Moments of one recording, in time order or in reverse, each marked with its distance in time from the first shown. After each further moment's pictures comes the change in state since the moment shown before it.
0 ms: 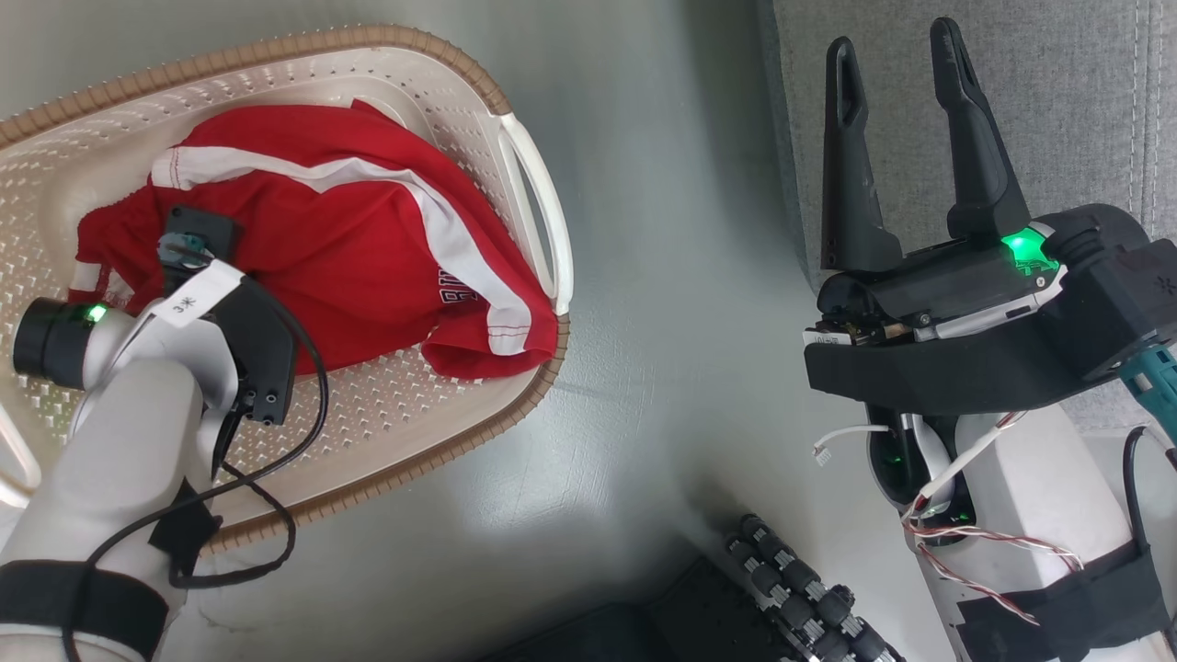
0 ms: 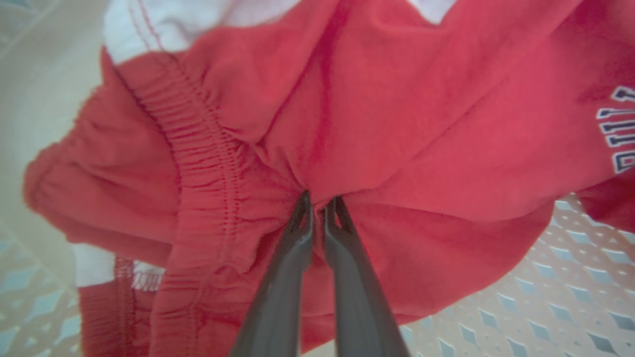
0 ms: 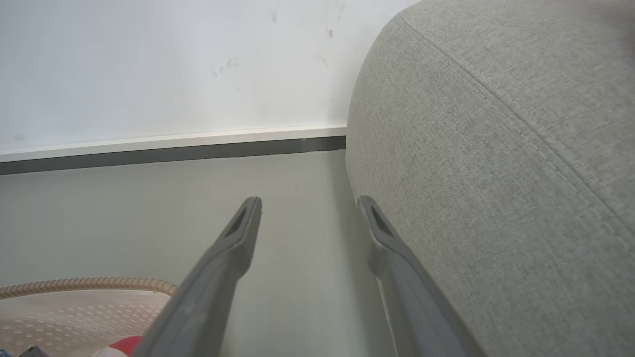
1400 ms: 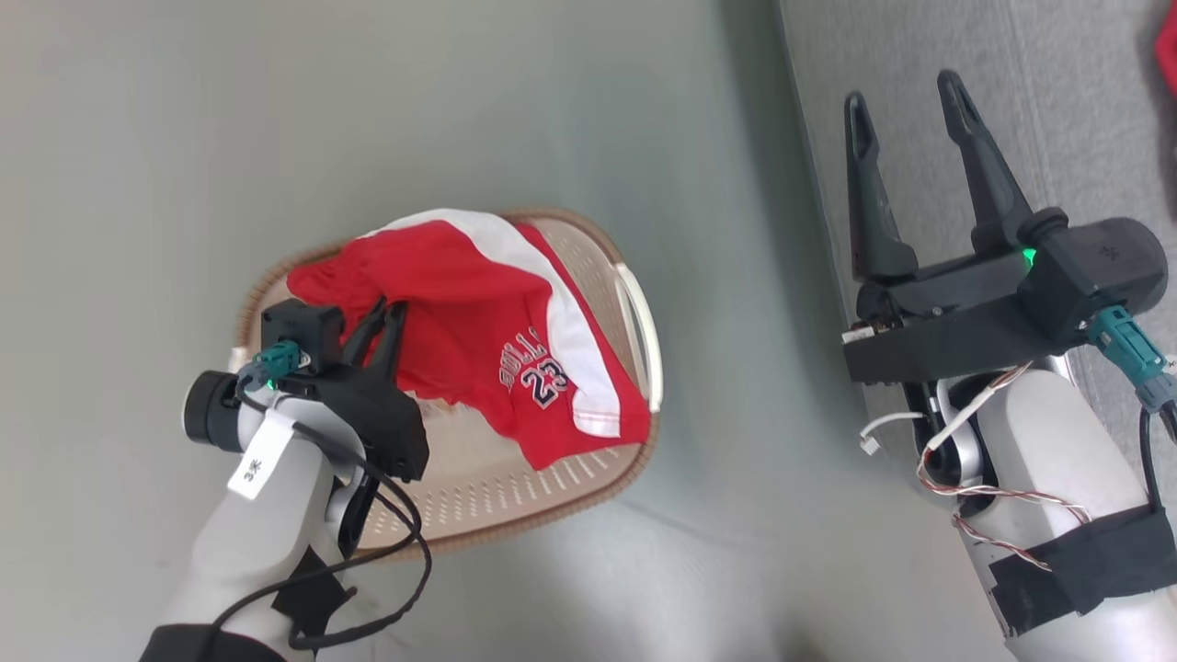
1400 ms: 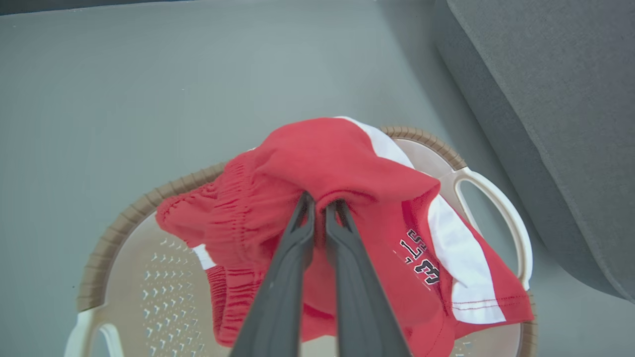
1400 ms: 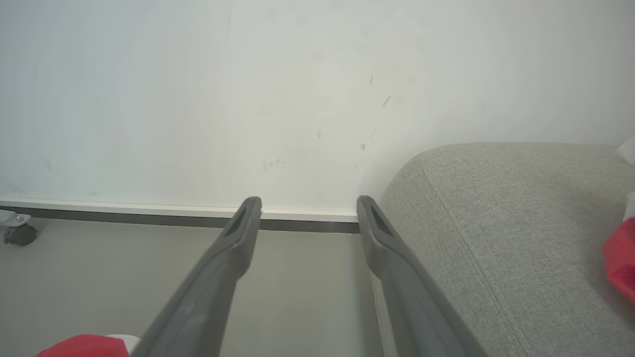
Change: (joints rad) left arm 0.132 -0.183 0.046 0.010 -0.126 -0.067 -0.424; right arm -0.031 -0.102 -0.012 0.238 -0.019 0.046 -0.026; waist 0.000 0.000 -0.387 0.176
